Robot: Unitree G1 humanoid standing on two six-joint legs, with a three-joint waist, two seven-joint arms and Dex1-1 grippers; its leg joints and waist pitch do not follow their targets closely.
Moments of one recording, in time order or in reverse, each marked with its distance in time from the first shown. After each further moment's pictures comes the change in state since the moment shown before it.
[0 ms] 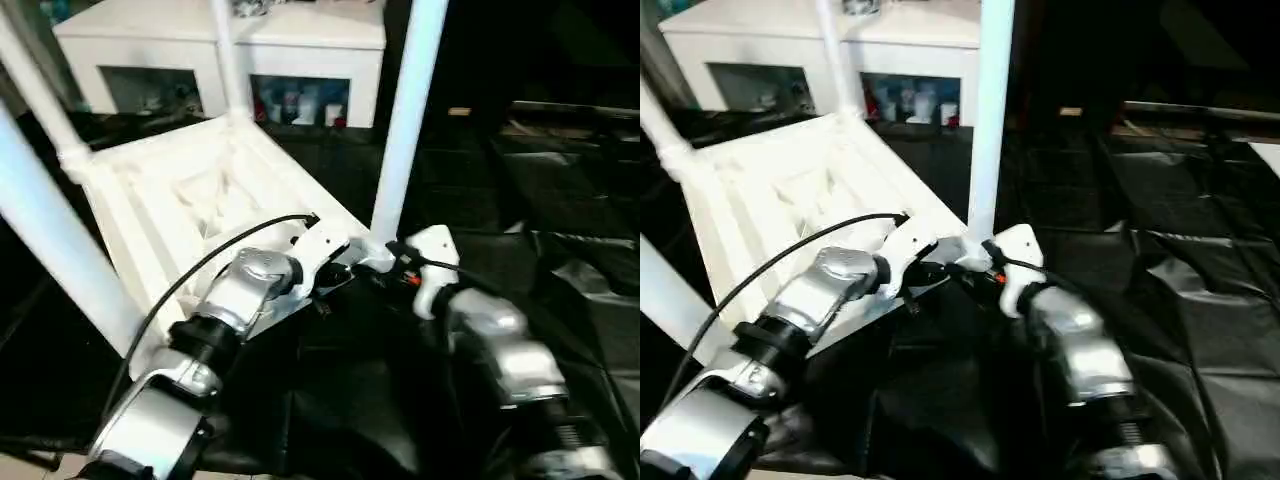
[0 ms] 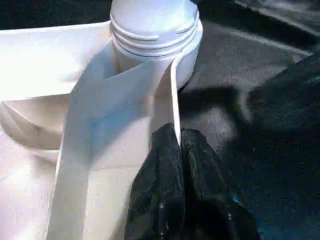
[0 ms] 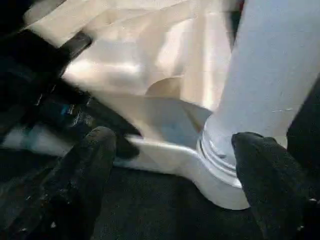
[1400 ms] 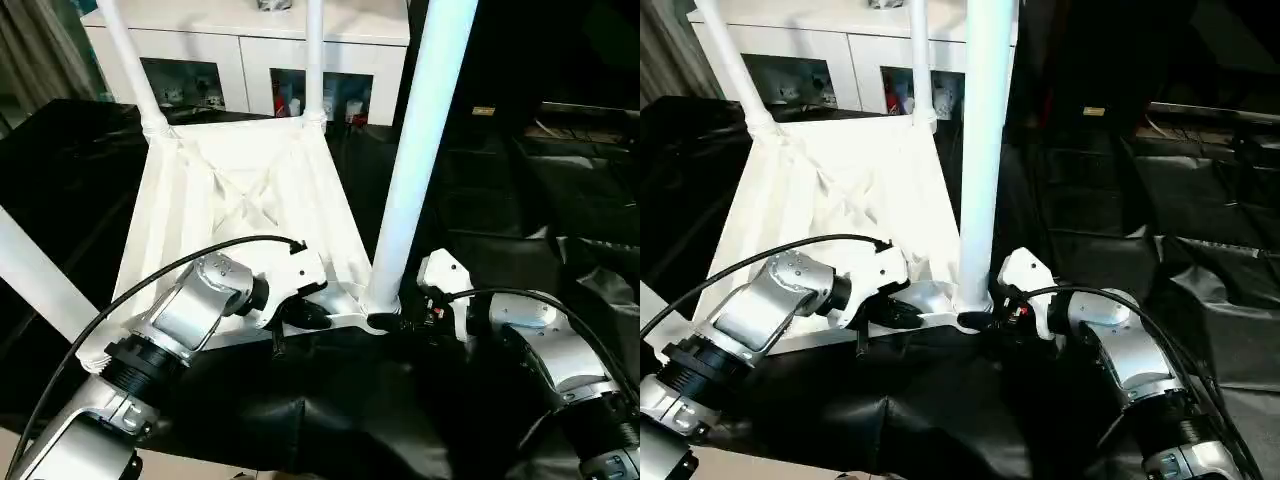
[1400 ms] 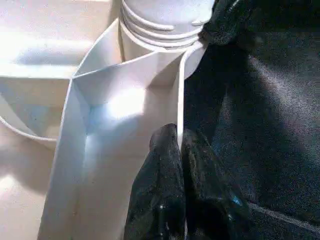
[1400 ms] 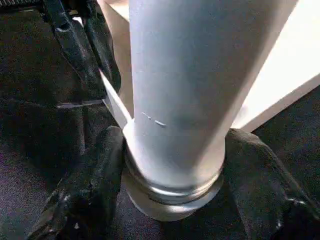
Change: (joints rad) left arm 0.124 0.211 -0.110 -0.346 -0.033 0.139 -0.321; right arm 0.008 -0.141 0.087 -0.018 -0.026 -0.035 0.281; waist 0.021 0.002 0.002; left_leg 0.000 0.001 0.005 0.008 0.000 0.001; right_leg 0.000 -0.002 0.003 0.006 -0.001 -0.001
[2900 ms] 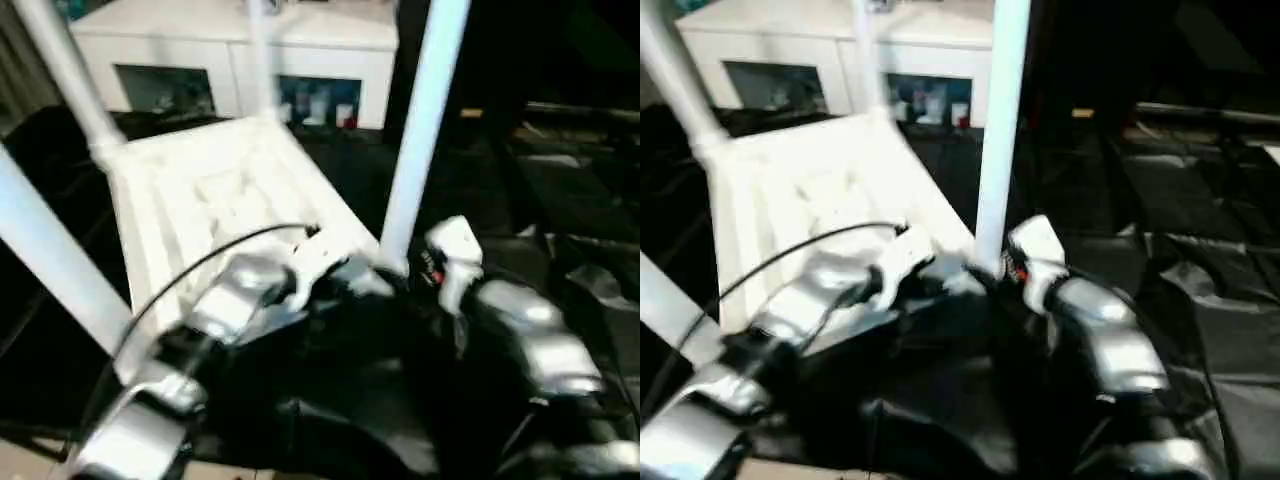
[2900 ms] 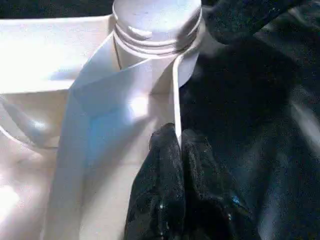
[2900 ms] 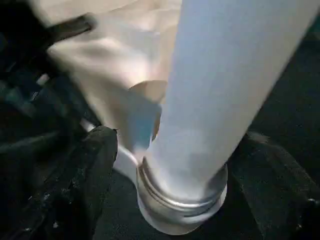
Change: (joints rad) left arm -0.038 -0.121 0.043 0.194 0.004 -0.139 0.128; right arm -0.002 0.047 -0.069 -0.002 0.013 -0.002 -0.140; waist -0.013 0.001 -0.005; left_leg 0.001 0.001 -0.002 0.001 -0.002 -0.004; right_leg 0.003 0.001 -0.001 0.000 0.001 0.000
